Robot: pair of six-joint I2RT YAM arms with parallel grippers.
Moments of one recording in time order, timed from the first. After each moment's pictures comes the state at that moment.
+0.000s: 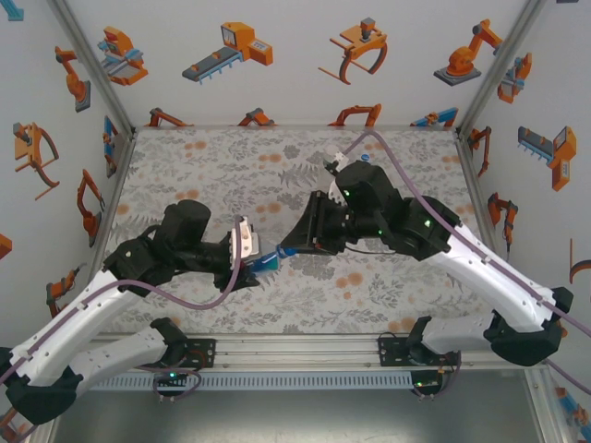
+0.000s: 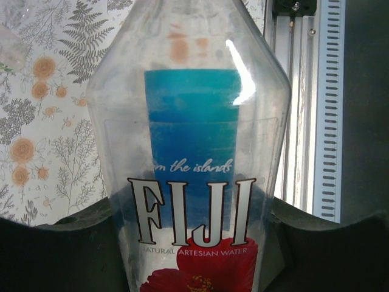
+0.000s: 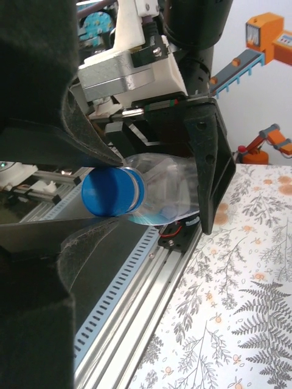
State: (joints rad) left arm -0.82 0.87 1.01 -0.79 0.53 0.48; right arm 1.00 1.24 1.53 -0.91 -0.21 1.09
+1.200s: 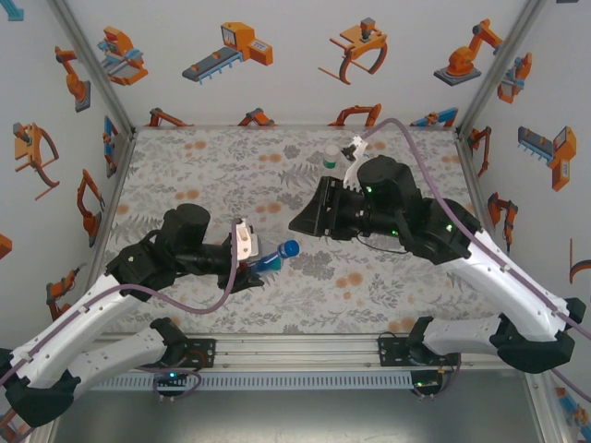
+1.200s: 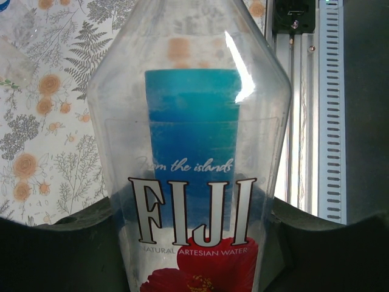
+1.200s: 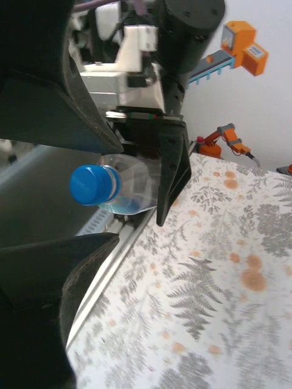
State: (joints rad) left arm -0.83 0.84 0.95 -0.70 0.55 0.45; right arm 0.97 1.19 1.57 -0.86 -0.09 0.84
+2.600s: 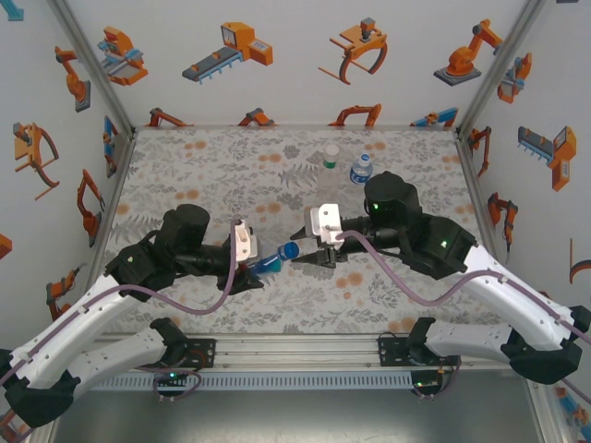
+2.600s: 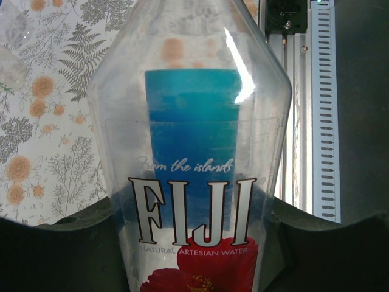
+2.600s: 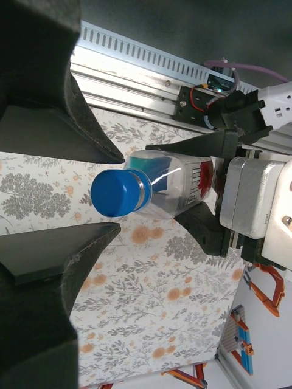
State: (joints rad) left arm -0.83 0.84 0.95 -0.71 0.57 0.45; right arm 0.99 1.08 1.33 -0.59 -0.61 -0.53
